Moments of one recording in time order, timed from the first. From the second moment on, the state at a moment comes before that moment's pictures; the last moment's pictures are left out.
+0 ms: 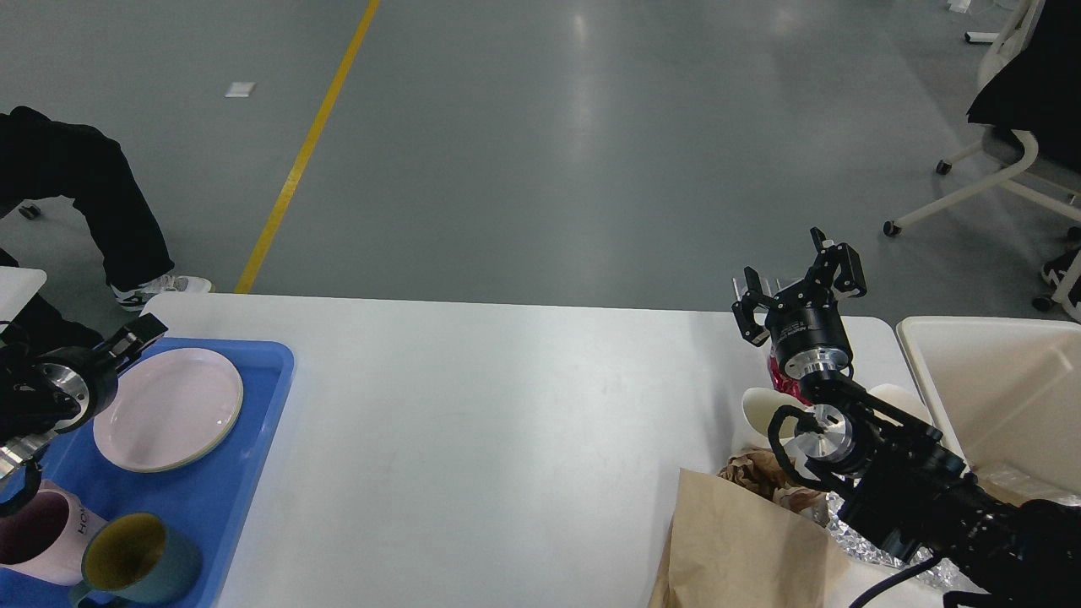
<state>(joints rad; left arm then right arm) -1.27 0.76 0.89 -1.06 -0.04 0.30 -0.08 0.68 -0.15 0.46 0.50 0.25 0.24 0.66</state>
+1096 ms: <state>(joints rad) -0.90 0.72 -0.09 -0.94 -0.25 0.31 -0.13 0.68 -0.15 0.46 0.50 0.25 0.24 0.66</state>
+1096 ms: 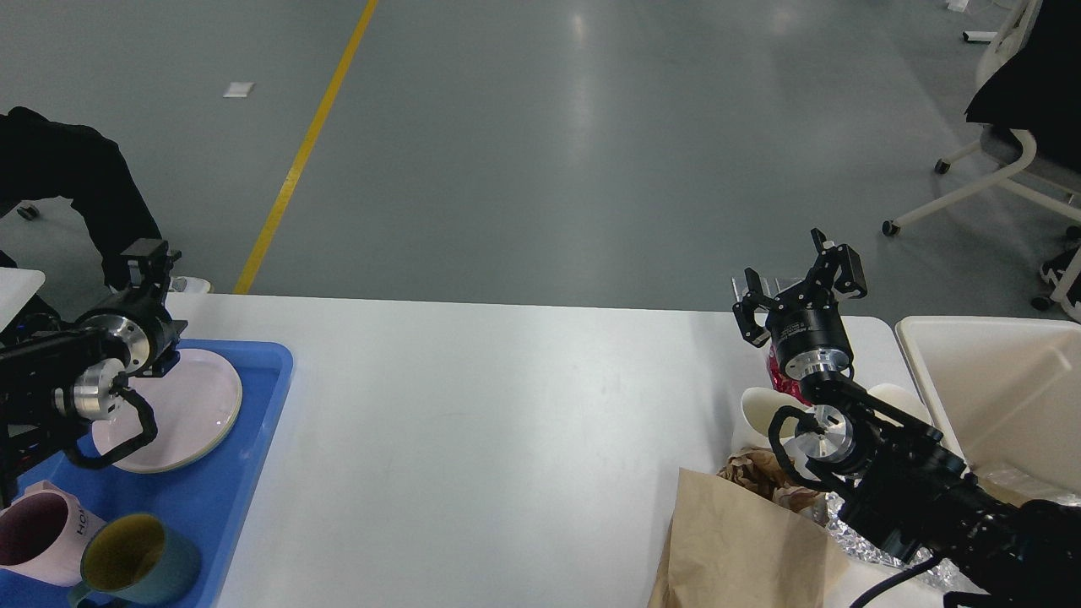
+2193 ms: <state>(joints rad) -0.66 0.34 -0.85 -0.94 -0.16 0.24 -0.14 0.68 -0.15 0.46 0.50 0.25 0.24 0.66</state>
